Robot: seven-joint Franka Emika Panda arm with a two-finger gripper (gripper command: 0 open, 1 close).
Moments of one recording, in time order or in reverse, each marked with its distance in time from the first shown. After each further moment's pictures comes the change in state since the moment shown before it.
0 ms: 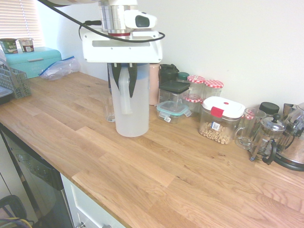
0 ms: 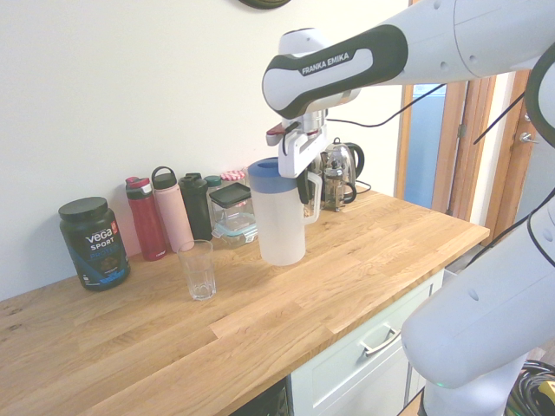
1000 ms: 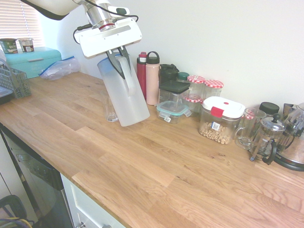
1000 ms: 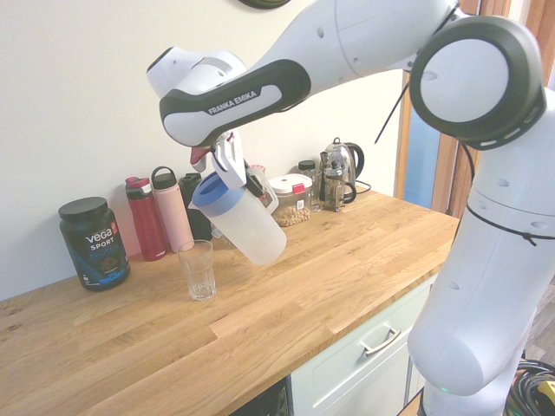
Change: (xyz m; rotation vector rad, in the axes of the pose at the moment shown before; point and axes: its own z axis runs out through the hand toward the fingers) arm 0.061 -0.167 0.002 -0.529 -0.064 -0.466
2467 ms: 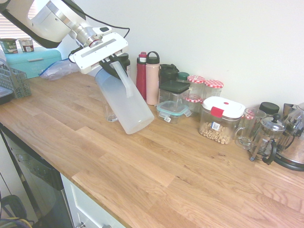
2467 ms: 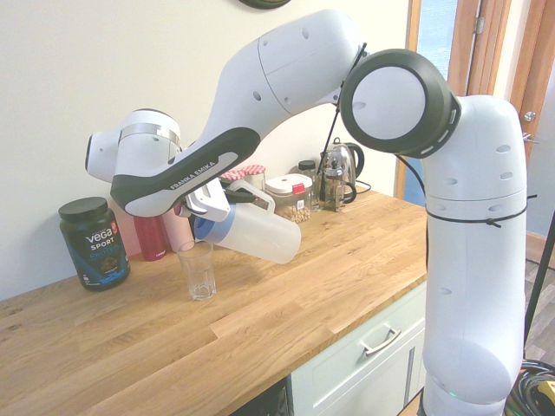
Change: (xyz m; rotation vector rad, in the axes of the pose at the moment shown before) arm 0.028 -0.089 0.014 -0.445 -0.141 -0.092
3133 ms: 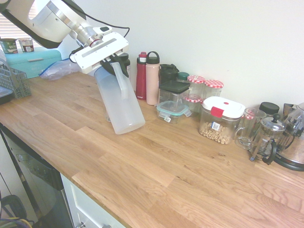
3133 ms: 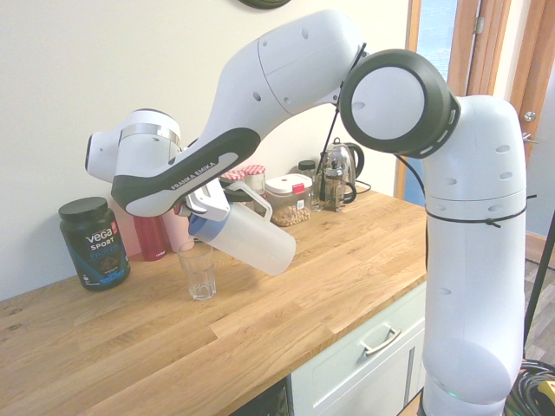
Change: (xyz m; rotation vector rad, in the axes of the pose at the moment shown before) arm -0.006 0.021 0.002 0.054 0.025 0.031
